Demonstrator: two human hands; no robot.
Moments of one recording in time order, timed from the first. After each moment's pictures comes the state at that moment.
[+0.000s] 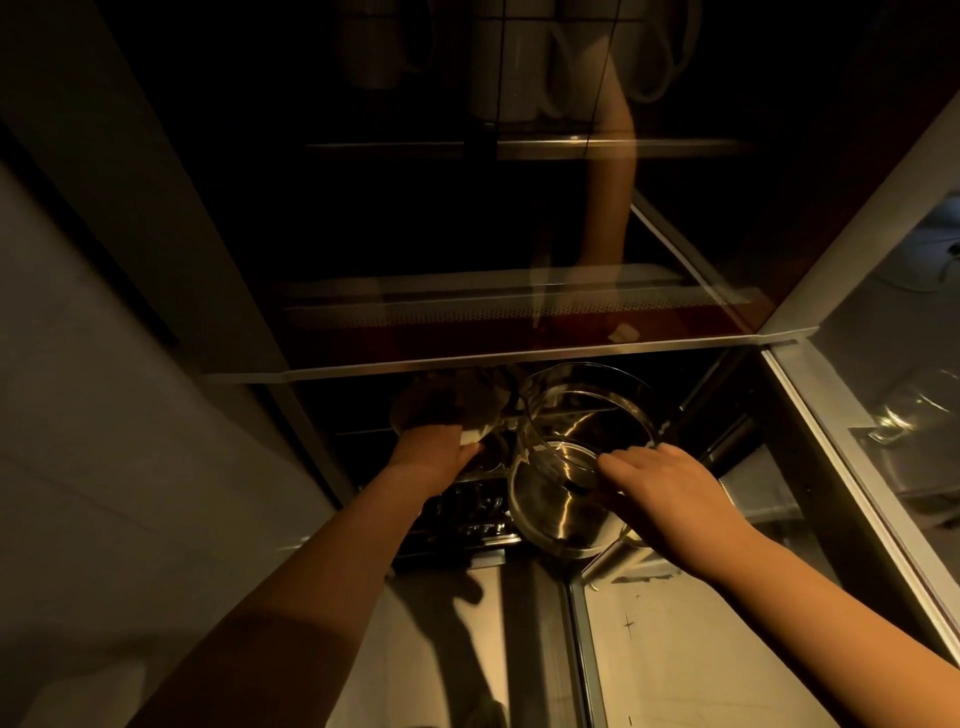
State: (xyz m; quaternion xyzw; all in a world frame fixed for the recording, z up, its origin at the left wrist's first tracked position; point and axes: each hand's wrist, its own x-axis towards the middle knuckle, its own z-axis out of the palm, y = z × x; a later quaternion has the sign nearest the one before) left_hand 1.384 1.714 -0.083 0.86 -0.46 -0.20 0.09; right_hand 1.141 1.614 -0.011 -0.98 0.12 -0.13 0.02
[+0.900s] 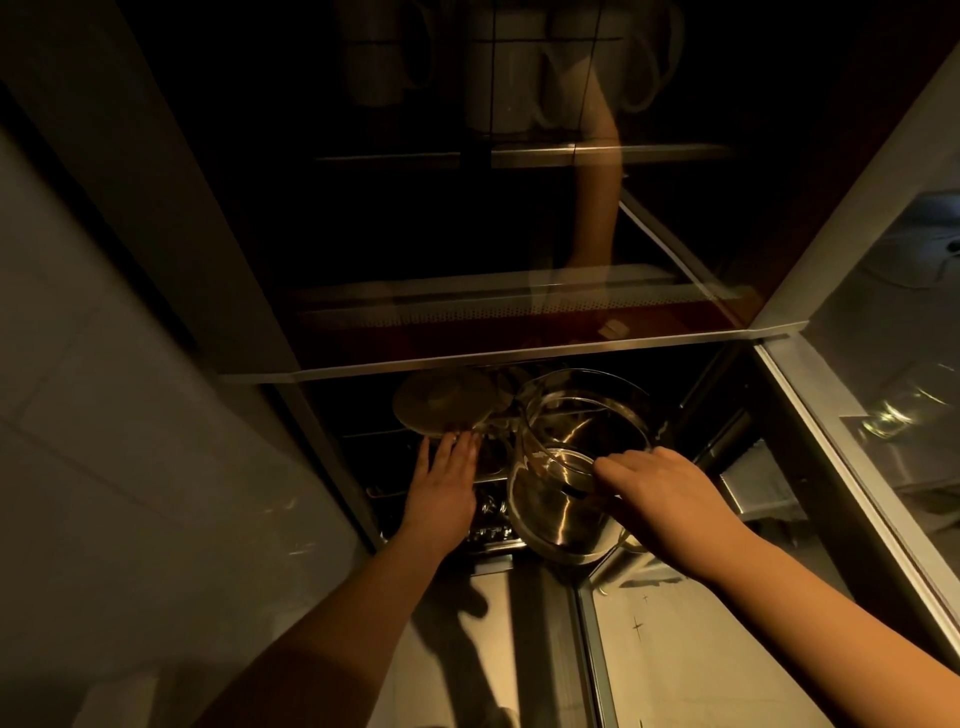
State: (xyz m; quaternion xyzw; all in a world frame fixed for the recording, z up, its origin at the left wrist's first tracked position) left_hand 1.350 1.749 -0.130 0.83 -0.54 -0.01 -0.12; right_hand 1.136 1.628 -0.008 -0.98 0.13 -0.12 0.03
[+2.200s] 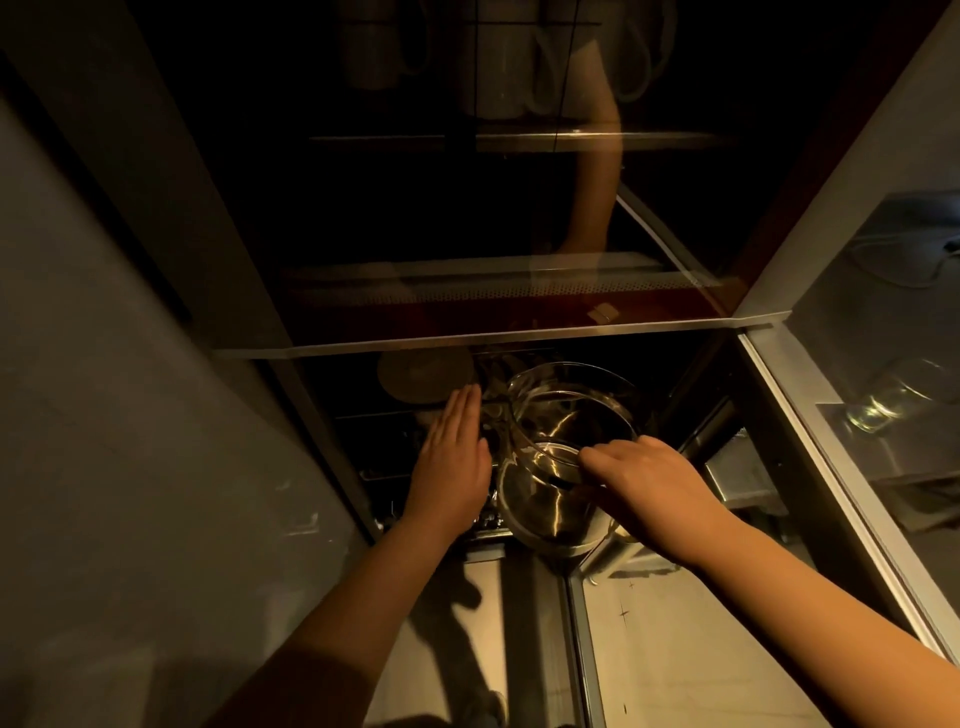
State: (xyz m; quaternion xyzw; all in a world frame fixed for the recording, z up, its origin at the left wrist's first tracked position) left_hand 1.312 1.753 -0.069 0.83 -0.47 -0.08 0.30; right_hand 1.130 1.633 -0.001 -0.99 0.11 -0.10 0.03
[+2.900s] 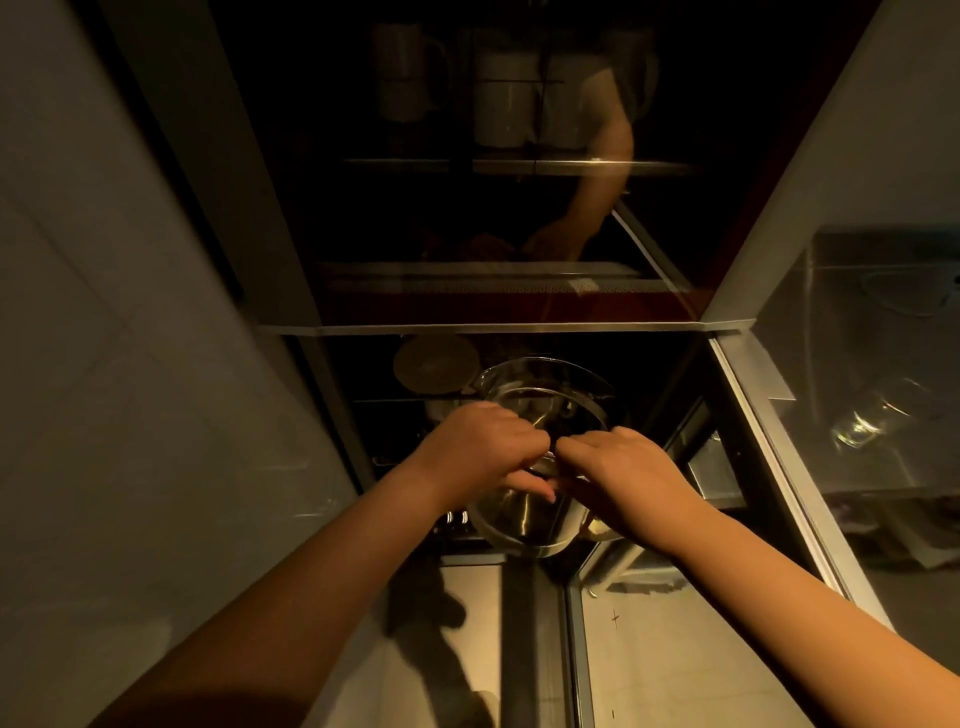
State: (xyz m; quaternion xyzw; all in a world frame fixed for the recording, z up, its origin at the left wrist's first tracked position) left_hand 1.274 1.767 0.019 0.59 -0.77 0.16 0.21; right_hand 1.108 1.657 0.033 -0.99 0.06 -0.09 0.05
